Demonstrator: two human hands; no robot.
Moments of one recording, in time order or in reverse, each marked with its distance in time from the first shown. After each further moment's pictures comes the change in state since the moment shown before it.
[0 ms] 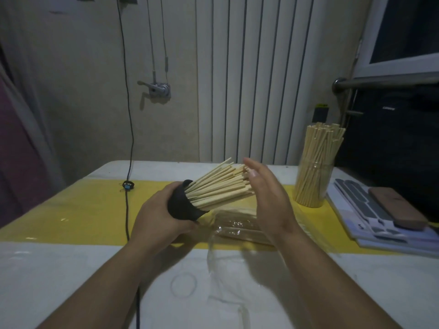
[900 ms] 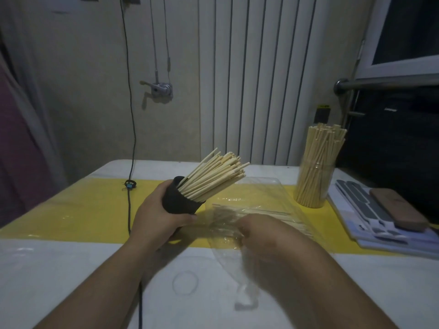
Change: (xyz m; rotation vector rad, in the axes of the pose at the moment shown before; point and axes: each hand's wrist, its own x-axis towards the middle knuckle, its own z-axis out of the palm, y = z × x) left_hand -0.001 0.000 -0.003 -0.157 0.062 -0.099; right_hand -0.004 0.020 -0.002 -1.030 -0.710 0.203
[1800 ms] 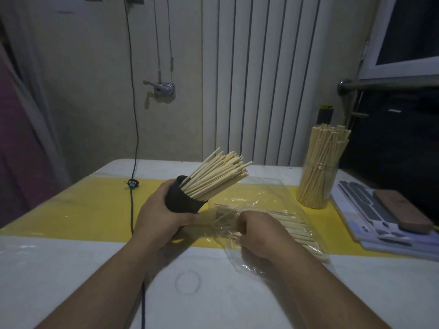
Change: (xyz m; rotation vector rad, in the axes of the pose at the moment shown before) left_hand 0.001 0.000 0.000 -0.007 0.009 -0.024; right_hand 0.013 -0.001 0.018 0.071 0.204 0.129
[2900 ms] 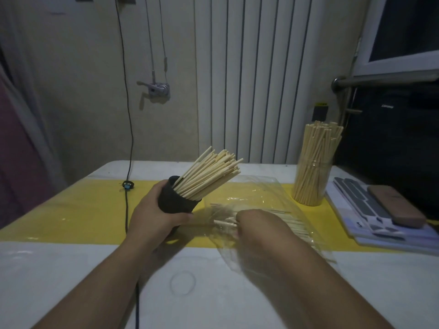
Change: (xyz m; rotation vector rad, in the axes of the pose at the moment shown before) left_hand 0.000 0.000 0.001 -0.003 0.017 -0.016; right_hand -0.012 -0.007 -0.019 -0.218 -0.046 -0.063
